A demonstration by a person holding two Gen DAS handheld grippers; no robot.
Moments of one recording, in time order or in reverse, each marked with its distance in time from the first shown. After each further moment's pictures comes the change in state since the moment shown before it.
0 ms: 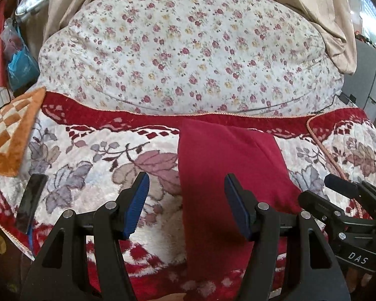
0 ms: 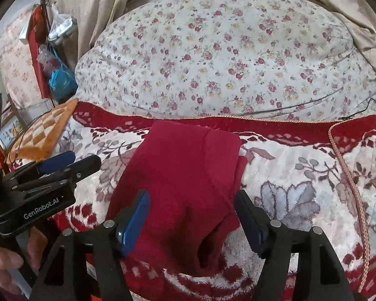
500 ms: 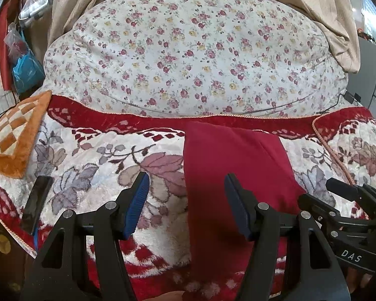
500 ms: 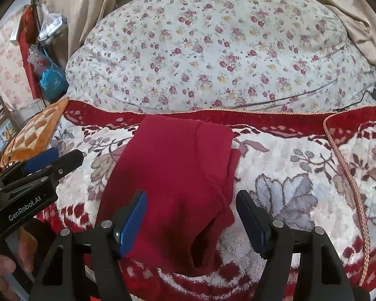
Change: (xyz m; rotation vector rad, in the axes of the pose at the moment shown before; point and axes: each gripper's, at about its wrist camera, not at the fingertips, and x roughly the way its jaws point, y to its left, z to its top) left arm 0.000 -0.003 -0.001 0.015 -0.009 0.042; right arm 0.010 -0.005 -0.002 0.025 0.034 -0.036
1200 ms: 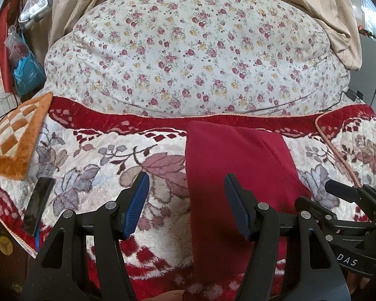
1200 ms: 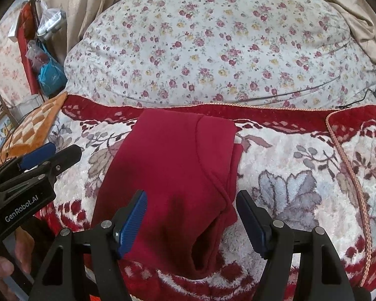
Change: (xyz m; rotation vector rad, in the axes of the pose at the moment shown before) left arm 0.002 0.000 0.000 0.004 -0.001 0.007; right arm 0.010 0.001 -0.002 -0.009 0.027 -0.002
